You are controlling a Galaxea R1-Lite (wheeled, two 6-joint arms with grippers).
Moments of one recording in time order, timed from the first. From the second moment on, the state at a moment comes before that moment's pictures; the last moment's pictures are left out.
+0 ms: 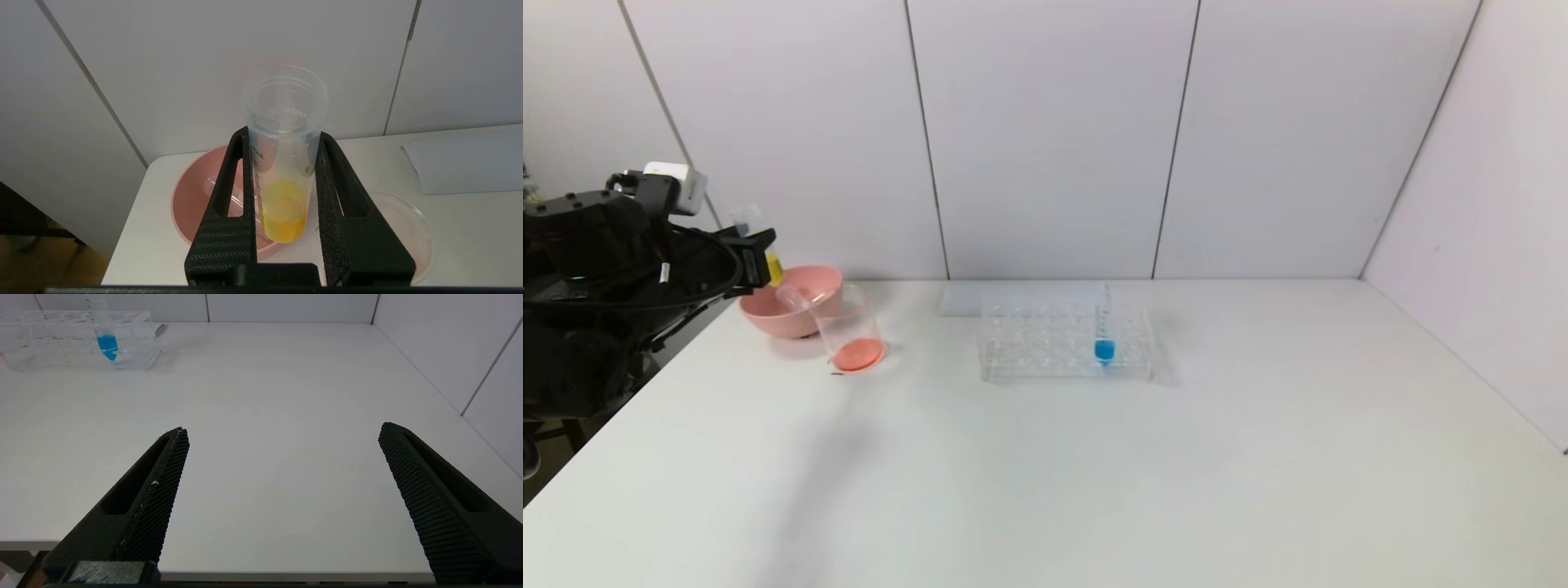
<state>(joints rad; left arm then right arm) 0.13 1.83 -0.85 -1.01 -0.15 0.10 0.00 0.00 0.00 0.00 0.00 0.01</state>
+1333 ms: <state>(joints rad) 0.16 1.86 -0.96 -0.70 -0.30 0.36 0.00 0.00 0.00 0.00 0.00 0.01</state>
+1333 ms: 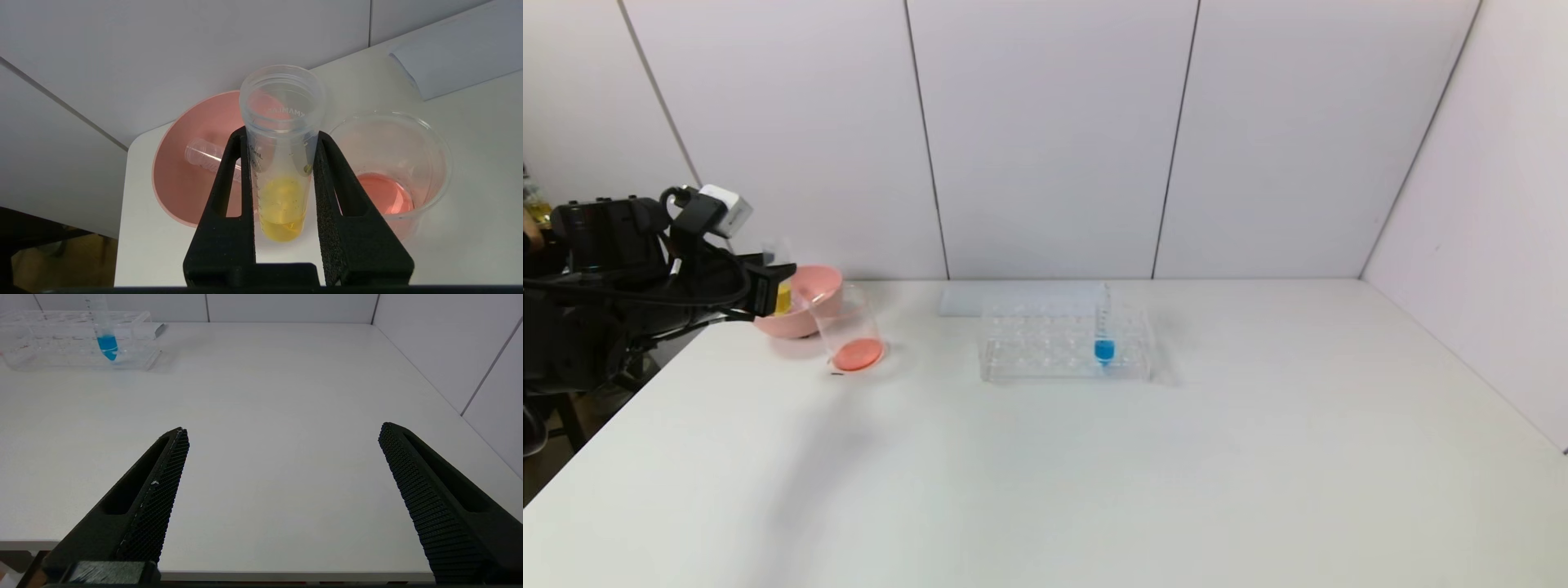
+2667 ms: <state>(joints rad) 0.20 1.85 -1.15 -0.28 -0.37 0.62 0.00 0.00 0.00 0.00 0.00 0.00</state>
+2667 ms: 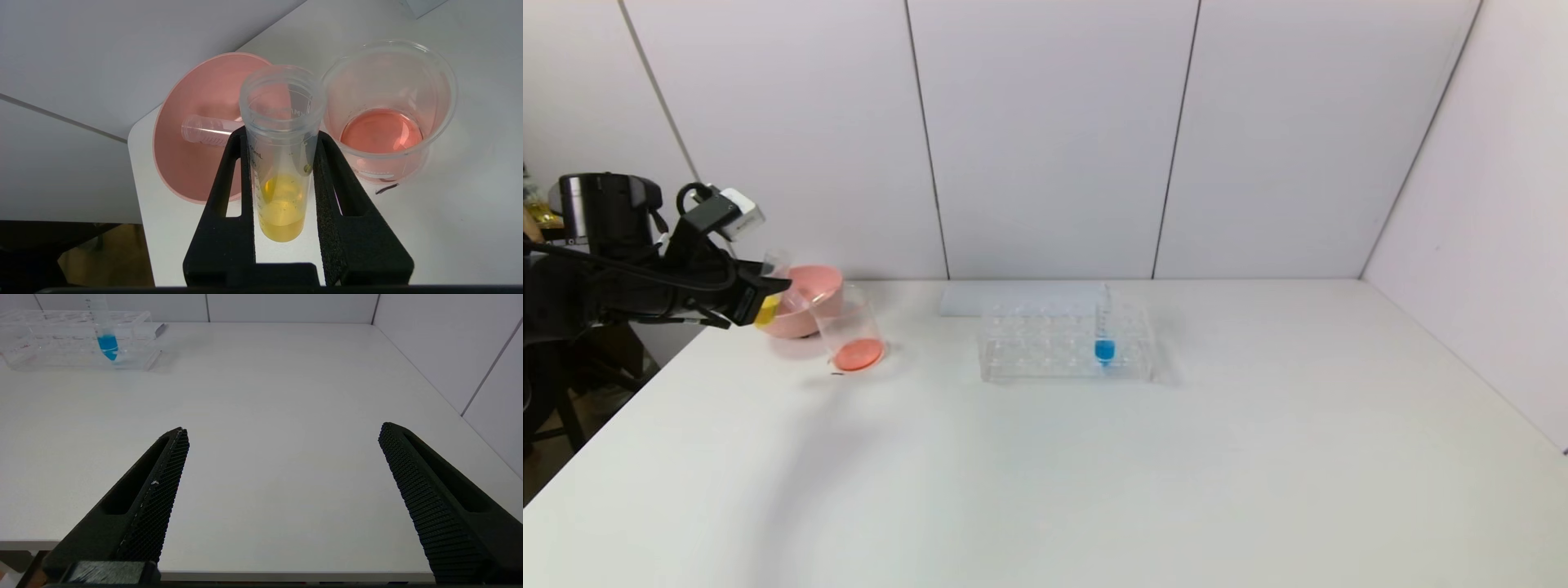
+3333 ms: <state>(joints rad) 0.21 1.84 -1.27 -0.02 -0.37 0.74 0.00 0.00 0.00 0.00 0.00 0.01</state>
